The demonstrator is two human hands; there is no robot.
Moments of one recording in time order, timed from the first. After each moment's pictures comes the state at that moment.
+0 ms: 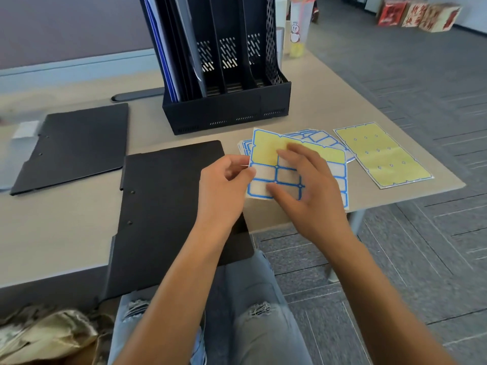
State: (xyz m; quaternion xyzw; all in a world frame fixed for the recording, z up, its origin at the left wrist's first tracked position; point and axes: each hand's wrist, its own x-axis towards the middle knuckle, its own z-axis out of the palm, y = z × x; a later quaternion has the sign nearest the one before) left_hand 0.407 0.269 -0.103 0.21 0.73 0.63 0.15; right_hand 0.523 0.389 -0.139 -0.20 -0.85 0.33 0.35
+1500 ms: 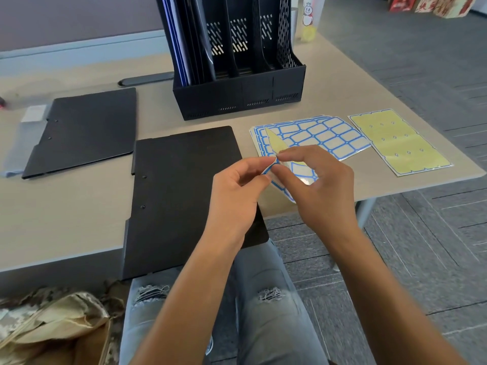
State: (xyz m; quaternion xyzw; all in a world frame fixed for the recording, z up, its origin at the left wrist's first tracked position) left_hand 0.433 0.238 -0.104 0.23 0.67 0.67 0.22; right_hand 0.519 0.357 -0.127 -0.21 -0.80 0.39 0.41
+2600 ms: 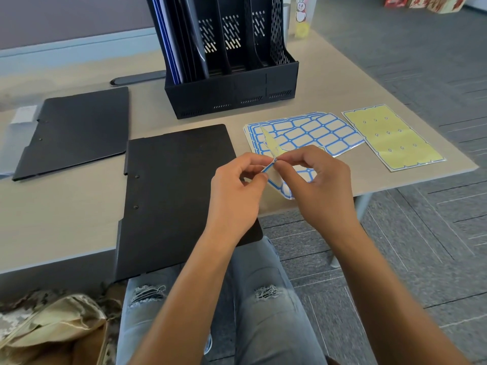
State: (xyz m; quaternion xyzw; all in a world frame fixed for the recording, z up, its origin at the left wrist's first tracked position) left_hand 0.432 0.246 -0.110 0.30 0.75 0.57 0.13; right_hand 0.525 0.364 -0.127 -0.22 -0.80 0.41 0.38
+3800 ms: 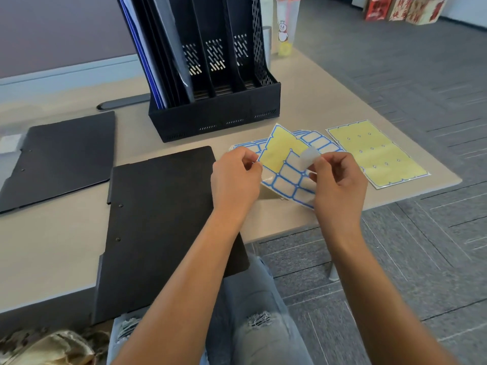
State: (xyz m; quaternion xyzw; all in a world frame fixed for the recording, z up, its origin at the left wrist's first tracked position) left_hand 0.383 0.328 -0.121 0.28 0.84 0.47 0.04; right_hand 0.521 0.412 -0.134 -0.38 -0.60 0.53 0.47
